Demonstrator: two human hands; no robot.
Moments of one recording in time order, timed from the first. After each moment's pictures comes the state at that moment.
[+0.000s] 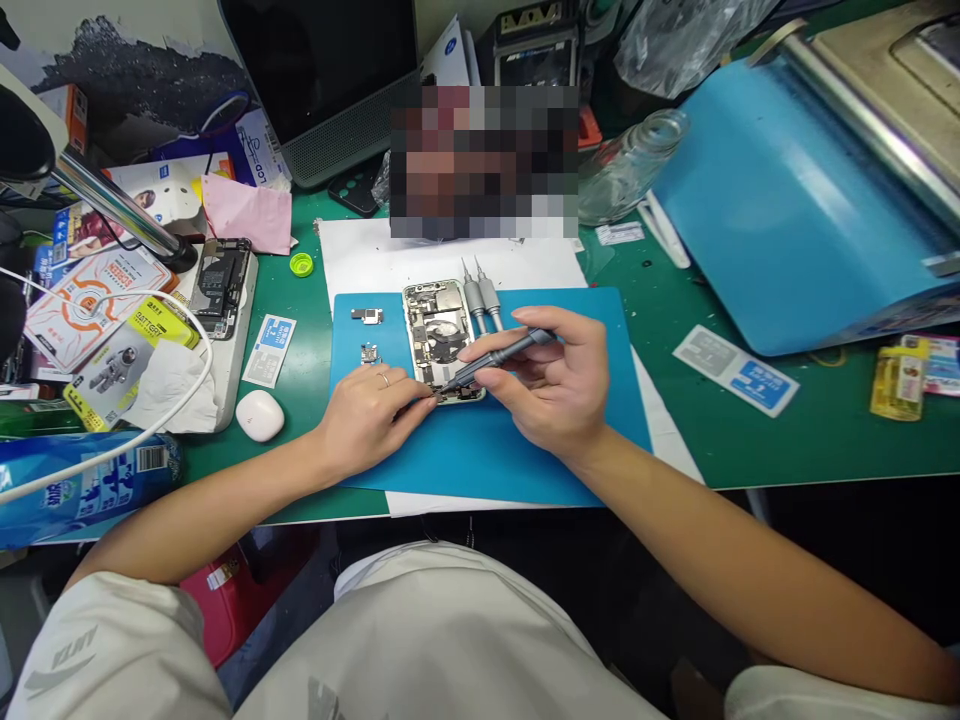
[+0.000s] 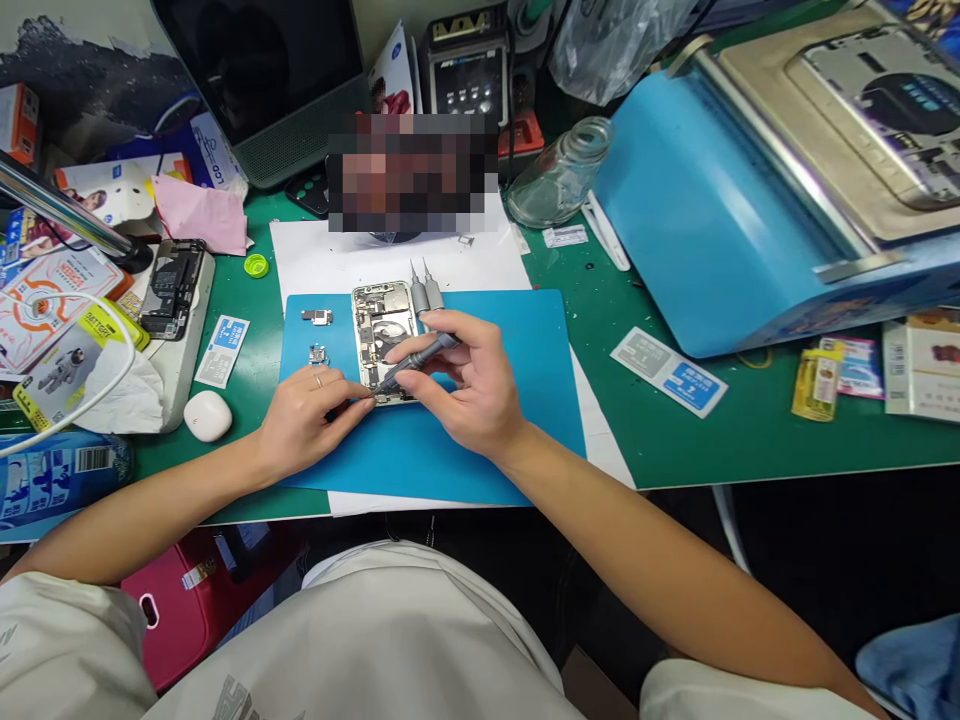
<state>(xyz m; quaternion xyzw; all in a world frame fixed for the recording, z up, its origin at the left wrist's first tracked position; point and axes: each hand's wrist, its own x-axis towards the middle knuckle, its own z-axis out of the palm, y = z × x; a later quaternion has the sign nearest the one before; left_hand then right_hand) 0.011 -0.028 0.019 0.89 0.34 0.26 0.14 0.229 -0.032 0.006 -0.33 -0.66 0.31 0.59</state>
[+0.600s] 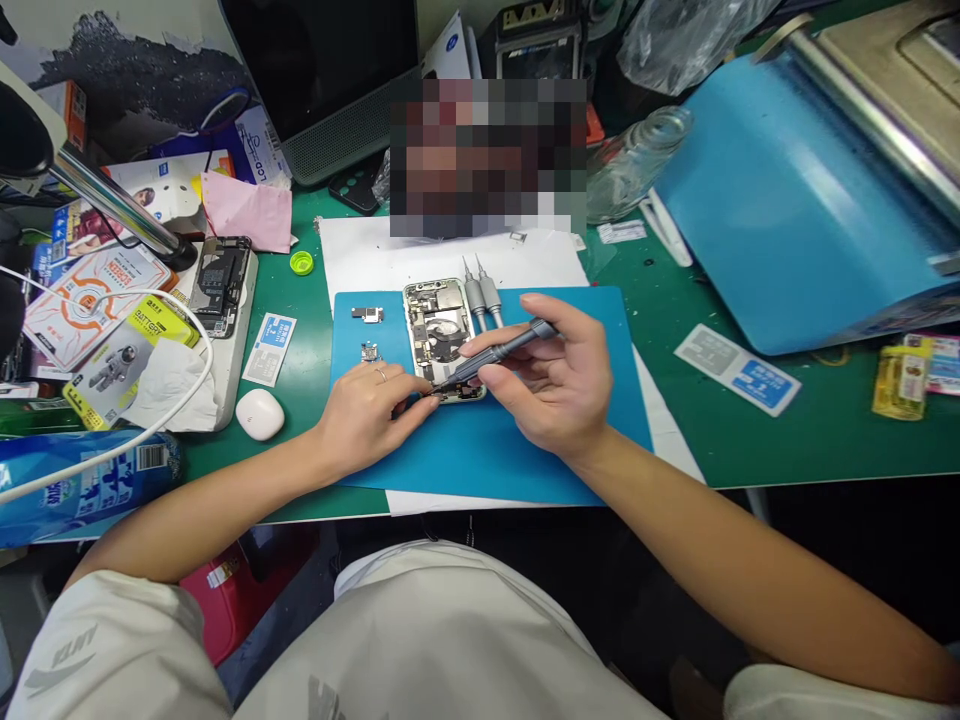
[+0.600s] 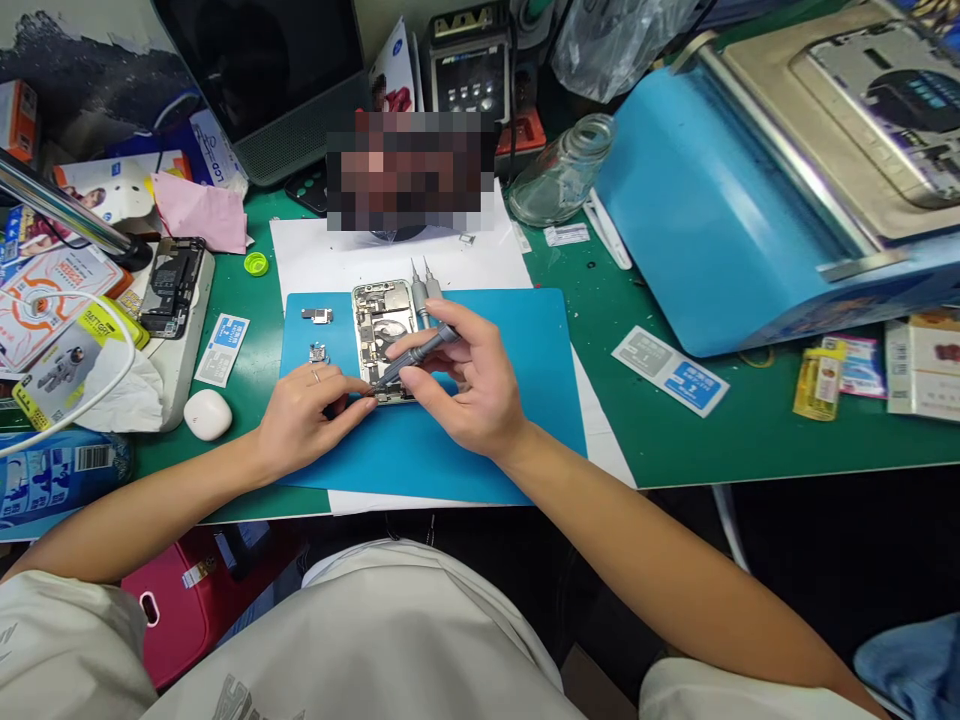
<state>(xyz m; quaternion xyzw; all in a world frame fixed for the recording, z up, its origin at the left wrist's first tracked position) 0.011 -0.028 0.023 0.88 0.36 0.25 0.18 0.228 -0.034 0.009 -0.35 -0.66 0.33 0.58</state>
